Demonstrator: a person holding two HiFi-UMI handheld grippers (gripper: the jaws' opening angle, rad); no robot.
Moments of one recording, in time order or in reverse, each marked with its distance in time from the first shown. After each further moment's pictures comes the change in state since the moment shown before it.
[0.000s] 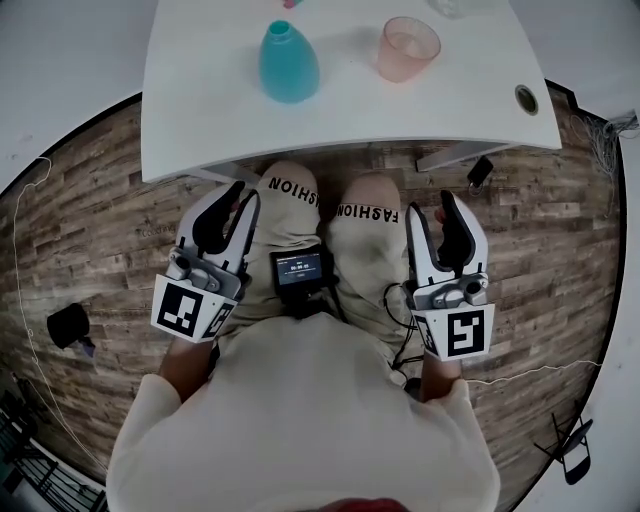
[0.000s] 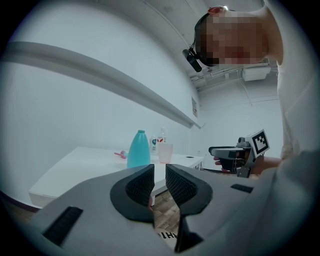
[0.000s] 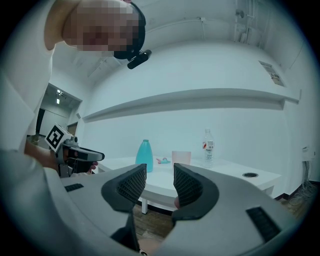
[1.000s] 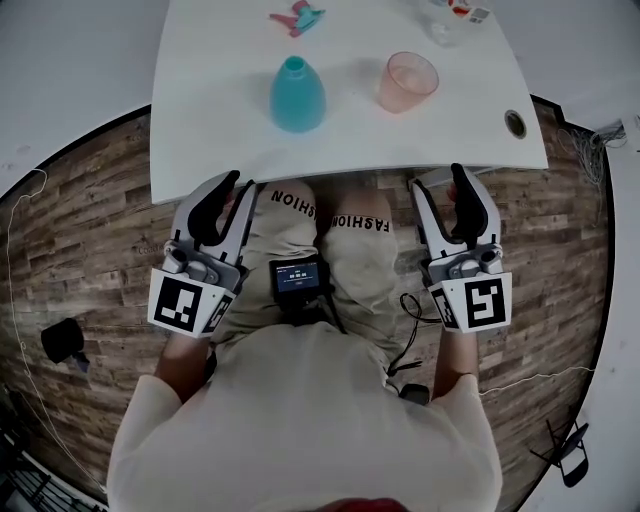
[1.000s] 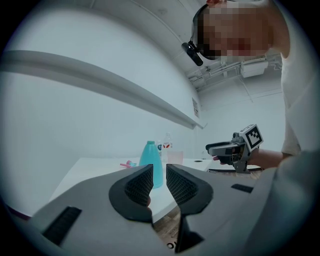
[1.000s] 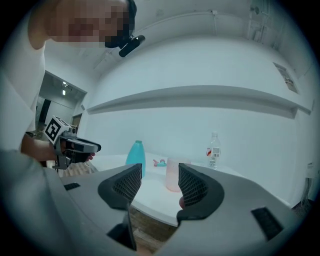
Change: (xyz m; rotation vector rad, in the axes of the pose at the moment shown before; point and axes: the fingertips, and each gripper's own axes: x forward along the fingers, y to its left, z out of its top) left arm 0.022 0.047 0.033 0.053 -0.032 0.028; right arm 0.069 -0.024 0.024 -0.087 0.063 0.047
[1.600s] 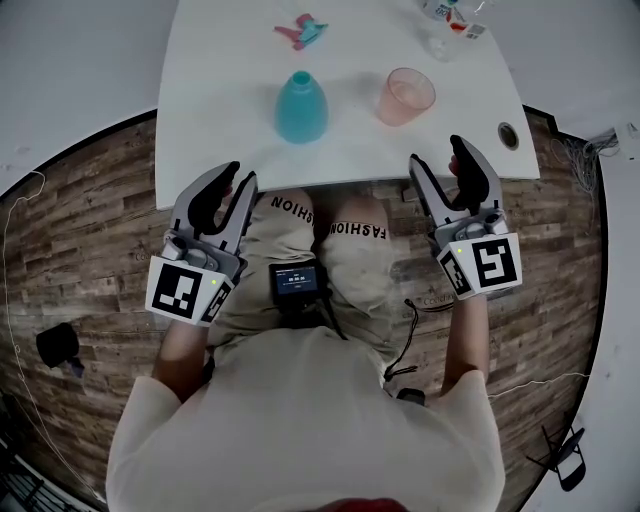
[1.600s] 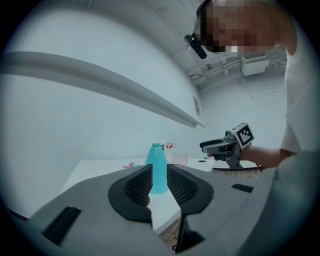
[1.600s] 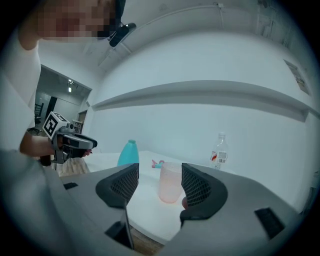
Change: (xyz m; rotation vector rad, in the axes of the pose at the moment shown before) left arm 0.006 0.014 0.011 0.009 0.011 0.011; right arm 0.038 -0.021 0.013 -0.043 0.030 0.062
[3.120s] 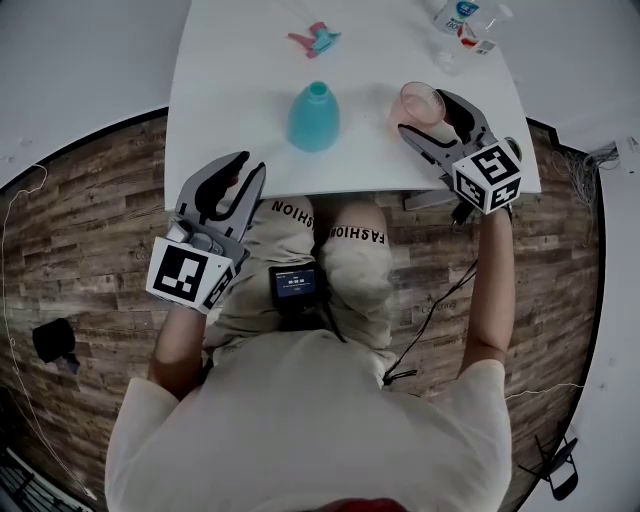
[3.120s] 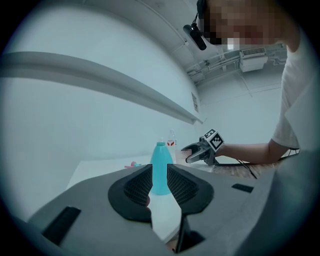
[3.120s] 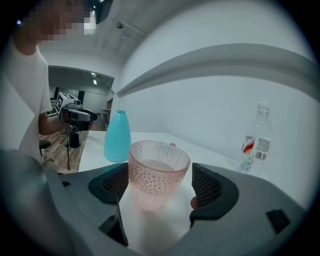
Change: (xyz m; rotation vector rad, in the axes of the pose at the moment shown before) left arm 0.017 0.006 0.005 0.039 0.040 -0.021; right arm 0.093 -0.045 -0.055 -0.098 0.186 0.334
